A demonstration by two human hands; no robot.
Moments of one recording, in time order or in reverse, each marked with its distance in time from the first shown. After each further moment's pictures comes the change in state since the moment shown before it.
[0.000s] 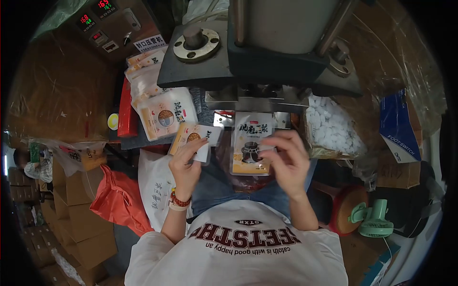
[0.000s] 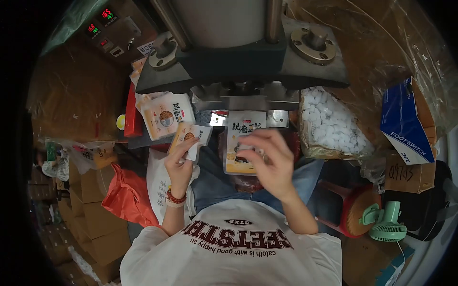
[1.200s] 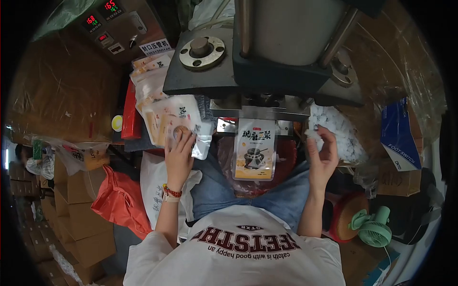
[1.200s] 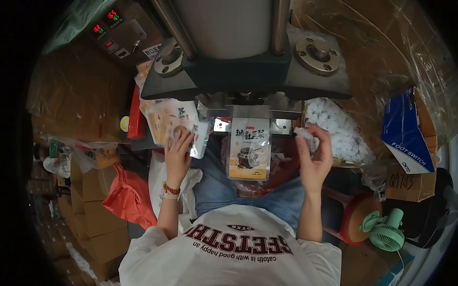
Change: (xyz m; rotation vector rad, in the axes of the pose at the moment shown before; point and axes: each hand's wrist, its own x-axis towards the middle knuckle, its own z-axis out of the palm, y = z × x) left_hand 0.007 -0.061 -0.019 0.831 -0.258 0.243; right_hand 0.003 0.036 -0.050 -0.077 0.412 0.094
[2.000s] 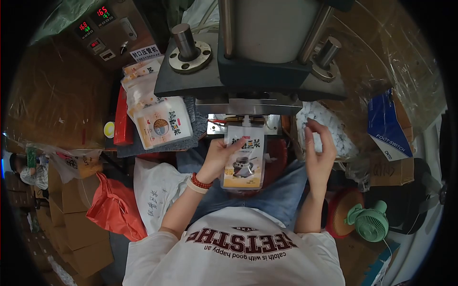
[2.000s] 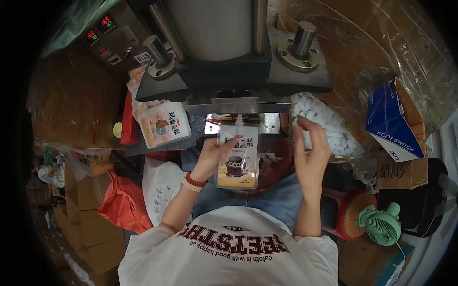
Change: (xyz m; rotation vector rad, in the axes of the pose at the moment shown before) left_hand 0.061 0.112 0.013 -1.914 -0.414 -0.609; right_hand 0.017 -0.024 -0.021 -0.573 -0.225 -0.125
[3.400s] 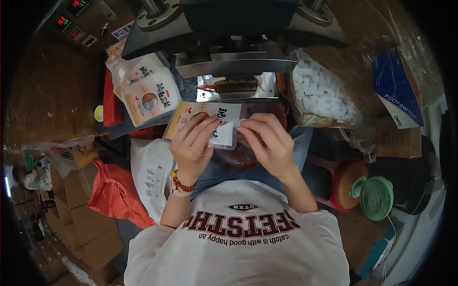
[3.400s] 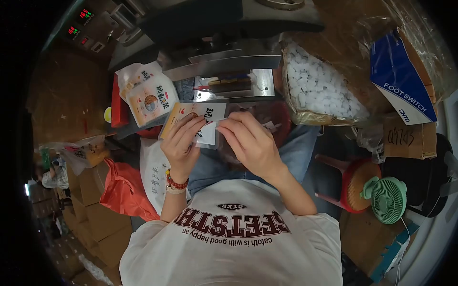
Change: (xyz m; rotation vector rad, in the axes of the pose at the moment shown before) left_hand -0.070 0.028 -0.005 1.388 0.289 1.027; right_hand -0.045 -0.050 0.046 0.286 -0.082 -0.341
